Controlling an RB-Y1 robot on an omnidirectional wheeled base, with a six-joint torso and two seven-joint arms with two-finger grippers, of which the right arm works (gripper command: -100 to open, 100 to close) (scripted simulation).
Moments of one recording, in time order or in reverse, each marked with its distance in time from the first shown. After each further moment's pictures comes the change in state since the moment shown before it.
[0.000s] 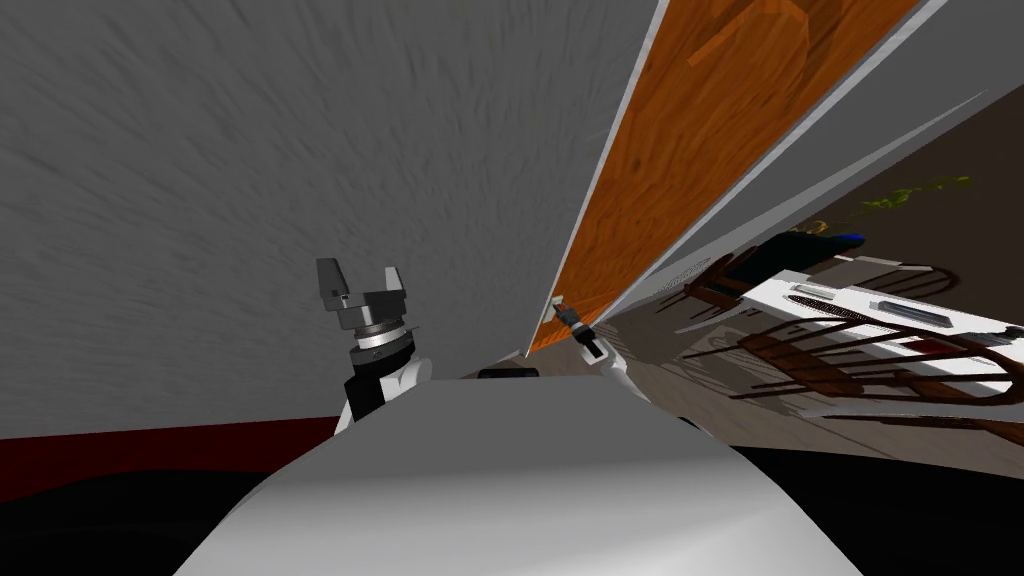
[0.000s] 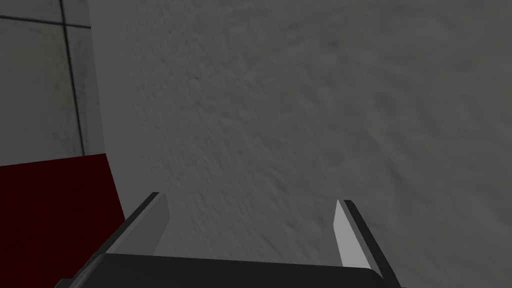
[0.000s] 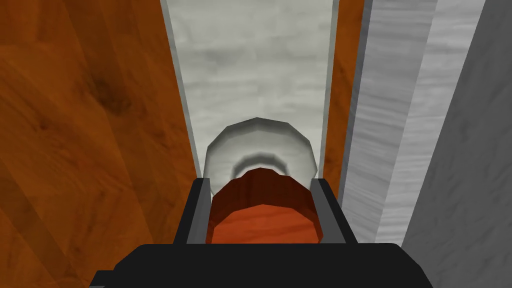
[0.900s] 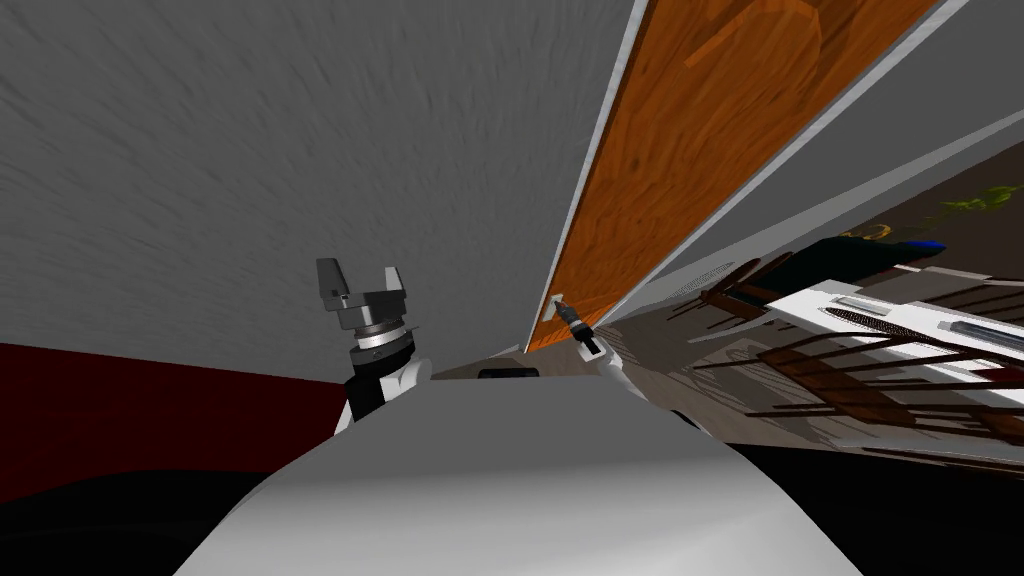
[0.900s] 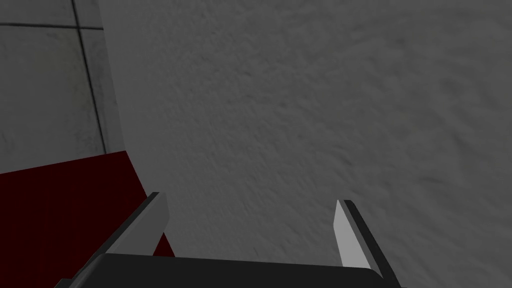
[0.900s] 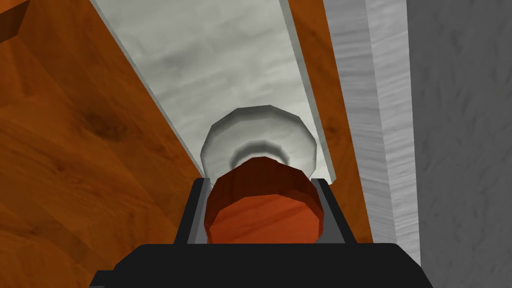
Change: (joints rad) arm -0.032 0.009 0.018 0.029 -0.124 0.018 -0.188
